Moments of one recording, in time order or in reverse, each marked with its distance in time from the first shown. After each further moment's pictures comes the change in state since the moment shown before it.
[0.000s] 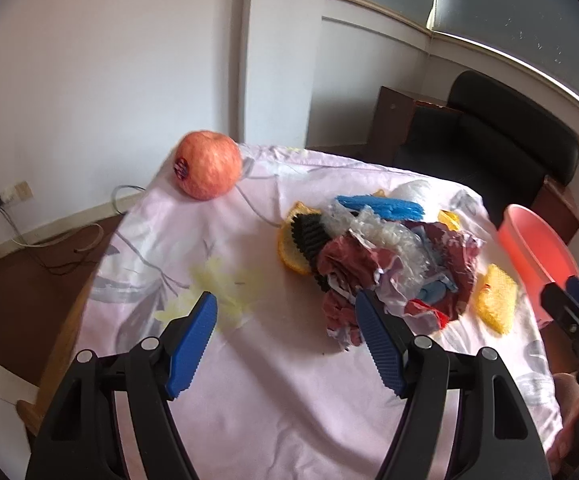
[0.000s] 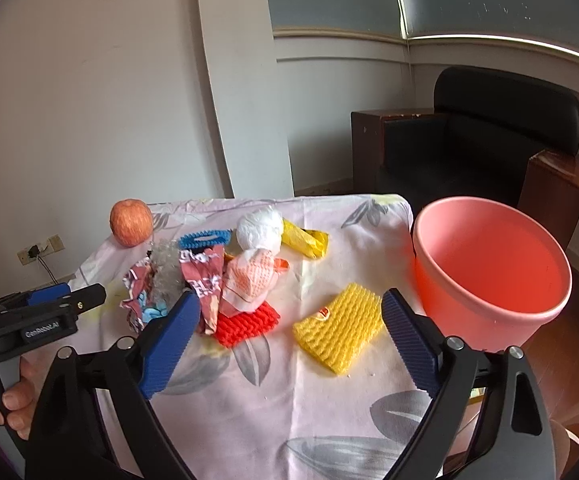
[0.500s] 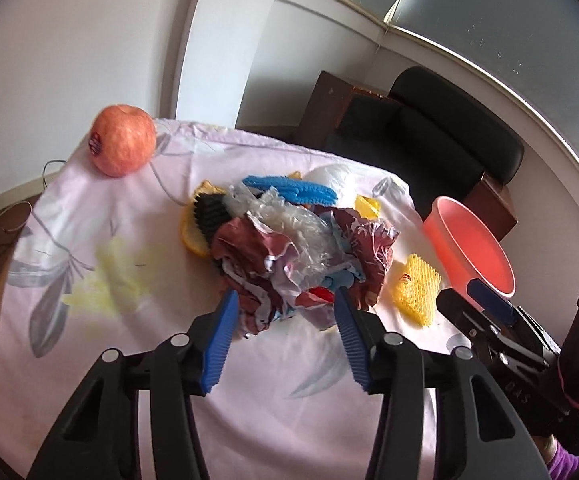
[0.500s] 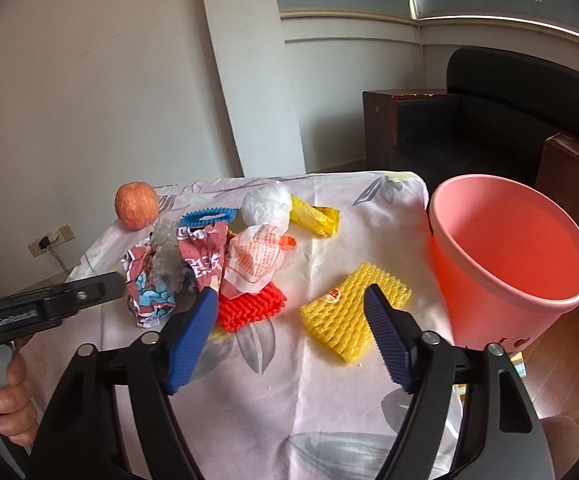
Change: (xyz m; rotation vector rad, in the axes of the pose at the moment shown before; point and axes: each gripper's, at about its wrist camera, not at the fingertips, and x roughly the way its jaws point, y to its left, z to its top) left arm 0.008 -0.031 0.003 -0.023 0.081 -0.236; right arm 0.016 -0.004 -0.006 0.001 0.063 0.067
